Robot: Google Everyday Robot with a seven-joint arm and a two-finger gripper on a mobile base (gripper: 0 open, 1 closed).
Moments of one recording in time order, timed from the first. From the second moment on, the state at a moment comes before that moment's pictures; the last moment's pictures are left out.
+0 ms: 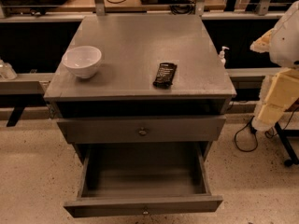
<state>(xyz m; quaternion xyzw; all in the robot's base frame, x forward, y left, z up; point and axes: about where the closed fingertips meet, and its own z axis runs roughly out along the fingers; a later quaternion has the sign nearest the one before) 0.438 -0.217 0.976 -0.60 0.78 -0.03 0.16</state>
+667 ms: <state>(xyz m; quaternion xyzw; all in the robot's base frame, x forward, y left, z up) 0.446 -0.205 0.964 -0.61 0.78 -0.02 0.18</state>
